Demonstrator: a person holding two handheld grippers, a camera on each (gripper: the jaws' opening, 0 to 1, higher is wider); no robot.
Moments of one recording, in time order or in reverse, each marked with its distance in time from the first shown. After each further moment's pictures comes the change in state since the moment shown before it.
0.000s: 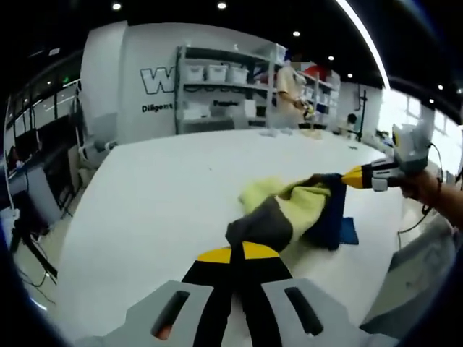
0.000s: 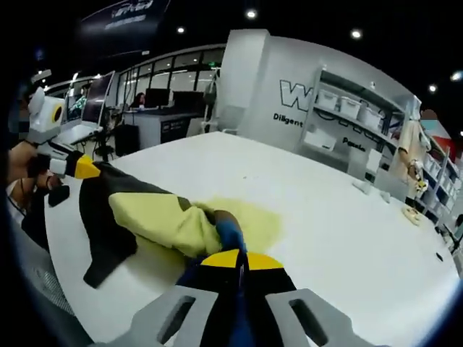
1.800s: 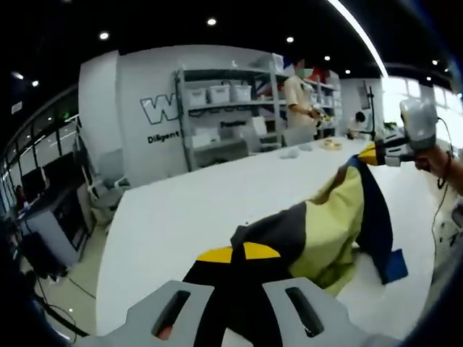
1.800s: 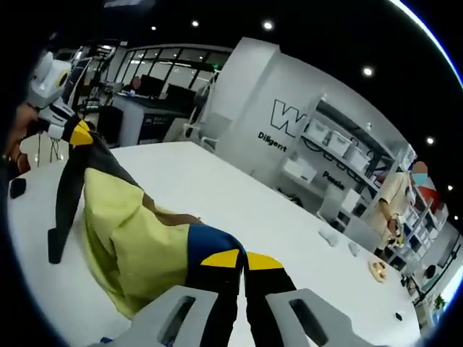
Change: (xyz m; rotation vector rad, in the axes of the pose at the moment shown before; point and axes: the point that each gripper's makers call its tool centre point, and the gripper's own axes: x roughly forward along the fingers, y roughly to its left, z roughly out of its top) left arm 0.100 0.072 0.123 0.175 -0.108 0.071; right arm 0.086 -0.101 0.121 -0.222 -0.060 -0.146
